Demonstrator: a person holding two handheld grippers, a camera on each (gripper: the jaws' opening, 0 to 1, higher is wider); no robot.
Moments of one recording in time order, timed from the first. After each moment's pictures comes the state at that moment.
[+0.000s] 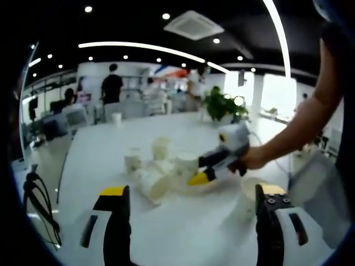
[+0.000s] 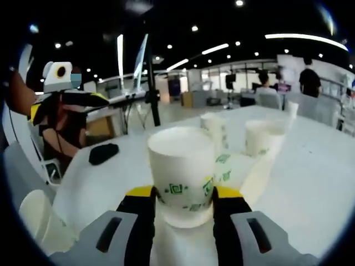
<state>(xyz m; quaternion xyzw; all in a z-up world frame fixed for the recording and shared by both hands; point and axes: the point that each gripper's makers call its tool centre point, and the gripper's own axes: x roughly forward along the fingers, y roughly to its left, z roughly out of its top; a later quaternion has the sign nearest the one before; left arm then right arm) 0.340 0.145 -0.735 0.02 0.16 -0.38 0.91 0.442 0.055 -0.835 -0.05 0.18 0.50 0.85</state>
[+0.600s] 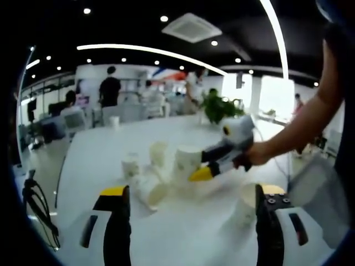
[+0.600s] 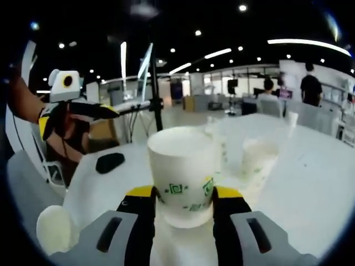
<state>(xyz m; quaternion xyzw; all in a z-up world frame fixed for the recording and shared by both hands) 0.344 0.136 -0.729 0.01 0.15 -0.39 0.91 0.438 0.051 -0.801 -0.06 0.16 0.51 0.85</state>
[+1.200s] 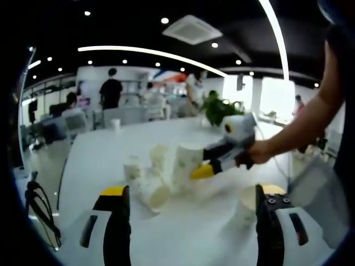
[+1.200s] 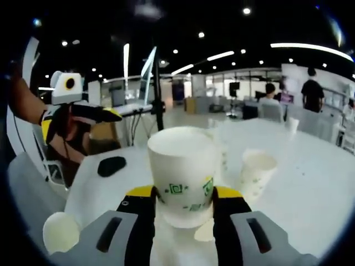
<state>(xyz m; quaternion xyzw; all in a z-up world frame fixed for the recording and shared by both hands) 0.343 0.137 -0.720 0.01 0.14 -0.39 0.91 0.439 0.051 -0.785 -0.07 0.15 0.51 0.85</state>
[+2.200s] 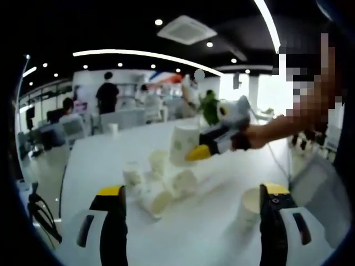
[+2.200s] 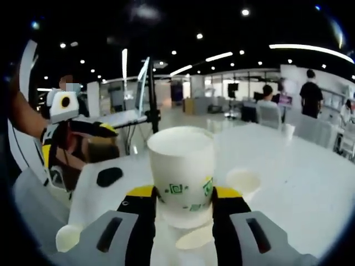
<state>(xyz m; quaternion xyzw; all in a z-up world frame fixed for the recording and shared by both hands) 0.346 0.131 -0.714 0.03 0.14 -0.40 0.91 0.460 0.037 -0.741 -0.07 0.15 0.50 0.85</state>
